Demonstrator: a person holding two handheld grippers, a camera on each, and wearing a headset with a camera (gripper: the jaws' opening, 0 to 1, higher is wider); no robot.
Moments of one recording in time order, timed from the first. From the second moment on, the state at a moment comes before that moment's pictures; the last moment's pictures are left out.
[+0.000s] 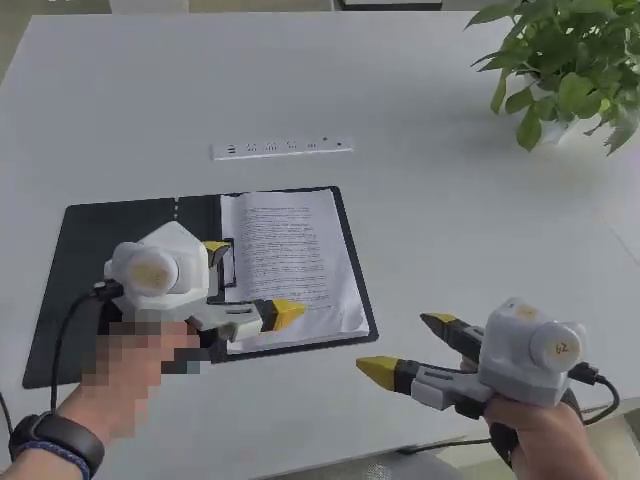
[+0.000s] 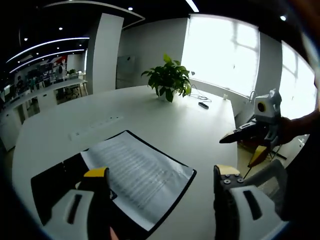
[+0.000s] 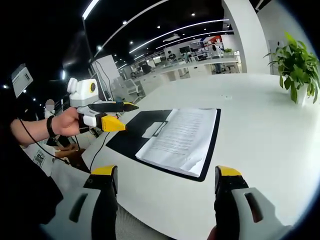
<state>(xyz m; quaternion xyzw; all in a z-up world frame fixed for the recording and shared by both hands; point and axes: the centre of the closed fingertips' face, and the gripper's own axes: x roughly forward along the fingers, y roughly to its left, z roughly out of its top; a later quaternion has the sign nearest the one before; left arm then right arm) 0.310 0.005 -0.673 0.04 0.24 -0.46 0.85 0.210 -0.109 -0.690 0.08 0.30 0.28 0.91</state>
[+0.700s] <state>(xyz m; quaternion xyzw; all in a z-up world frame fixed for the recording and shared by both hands) 0.322 -0.075 -0.738 0.07 0.29 -0.48 0.82 0.203 -0.123 -0.697 0.10 0.30 0.26 0.91</state>
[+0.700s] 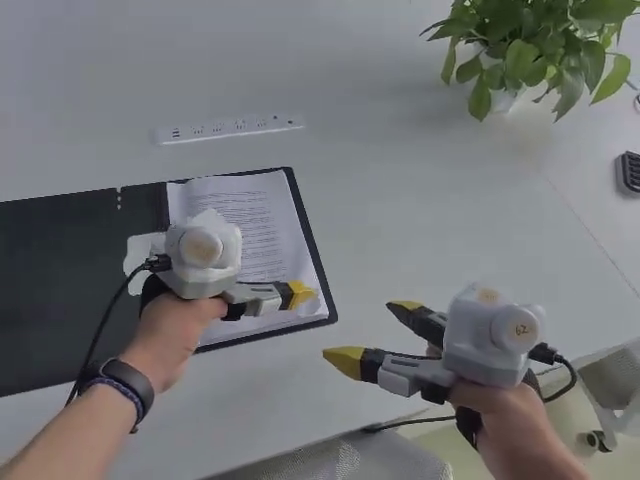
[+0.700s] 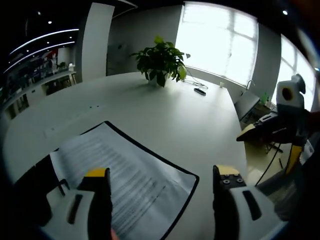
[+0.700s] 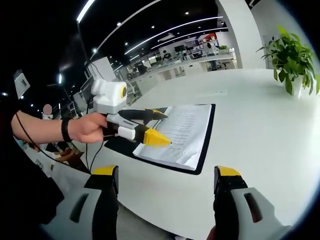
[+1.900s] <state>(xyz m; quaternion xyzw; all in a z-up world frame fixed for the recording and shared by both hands) 0.331 -0.082 -0.805 0.17 0.32 -0.46 0.81 0.217 -0.130 -0.712 0.12 0.31 0.27 0.90</state>
